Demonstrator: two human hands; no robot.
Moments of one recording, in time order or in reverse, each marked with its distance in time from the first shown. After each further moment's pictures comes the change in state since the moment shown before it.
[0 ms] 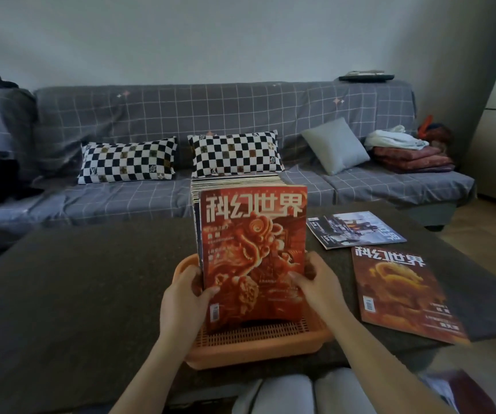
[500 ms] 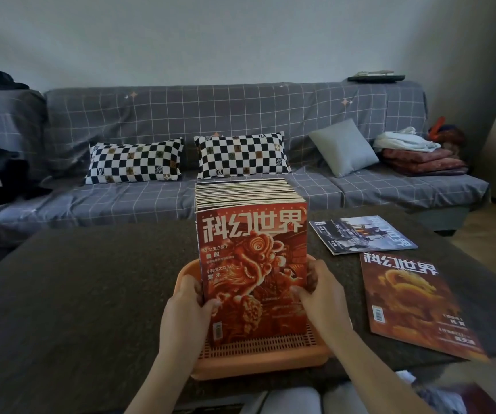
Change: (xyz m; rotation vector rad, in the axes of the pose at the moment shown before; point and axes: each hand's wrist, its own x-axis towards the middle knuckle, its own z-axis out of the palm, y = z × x) left_hand -0.003 -0.001 0.005 0.170 0.059 -0.028; right_hand -0.001 0.012 0.010 -0.223 0.146 -0.134
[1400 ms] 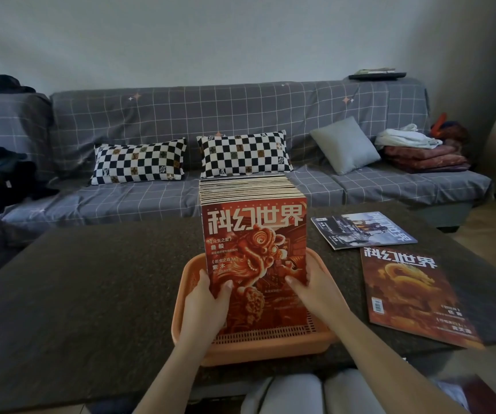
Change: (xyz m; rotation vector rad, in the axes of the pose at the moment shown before) left_hand -0.009 0.017 0.004 -0.098 -0.195 -0.101; right_hand 0.002 -0.012 -0.005 0.031 -0.281 0.039
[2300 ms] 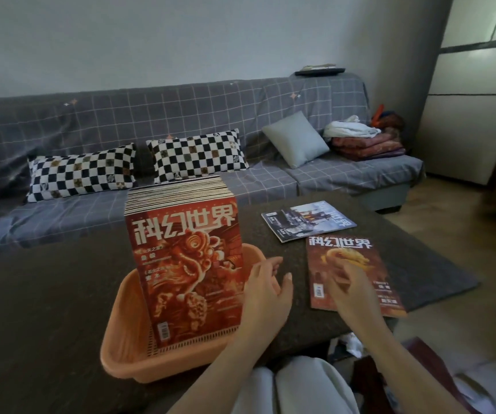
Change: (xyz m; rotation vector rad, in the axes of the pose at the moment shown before) left_hand -0.042 0.103 0.139 -0.119 -0.135 0.469; right_hand -0.062 0.081 -0.108 -0.045 0.464 0.070
